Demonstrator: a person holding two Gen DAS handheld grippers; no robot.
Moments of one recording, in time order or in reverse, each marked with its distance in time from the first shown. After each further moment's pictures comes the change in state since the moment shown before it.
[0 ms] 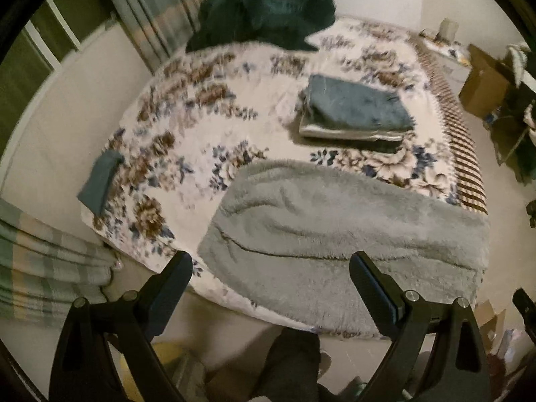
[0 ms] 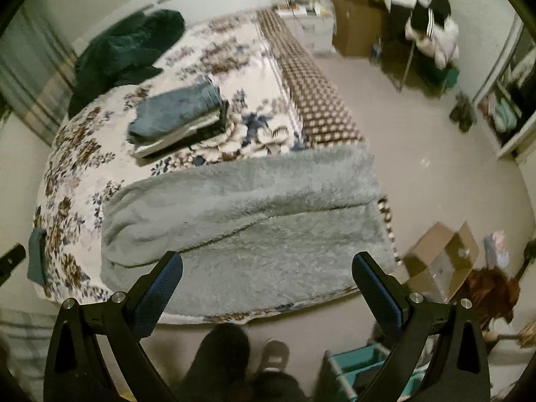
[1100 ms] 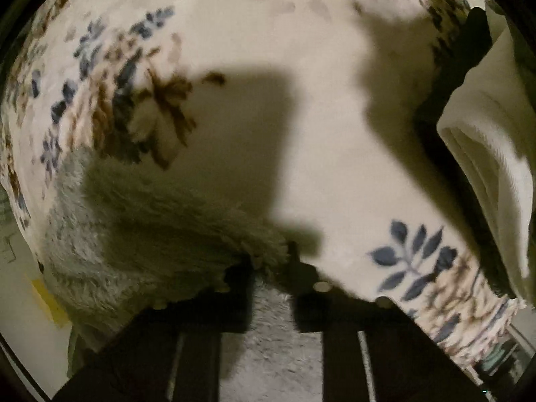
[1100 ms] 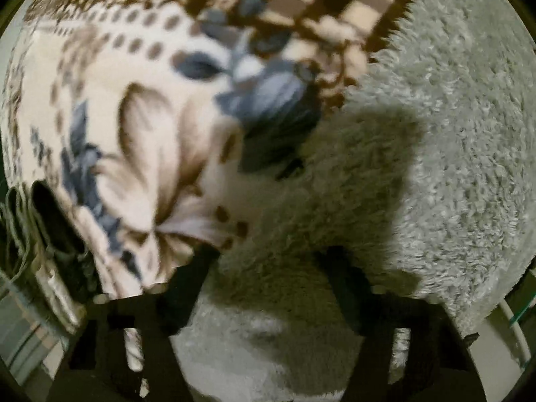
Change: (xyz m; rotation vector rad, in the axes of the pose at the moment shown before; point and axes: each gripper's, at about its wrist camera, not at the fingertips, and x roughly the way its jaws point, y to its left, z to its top) left arm 0.443 -0.020 0.129 -0.439 0.551 -0.100; right arm 0.560 -0.100 0.162 0.856 0.545 0.042
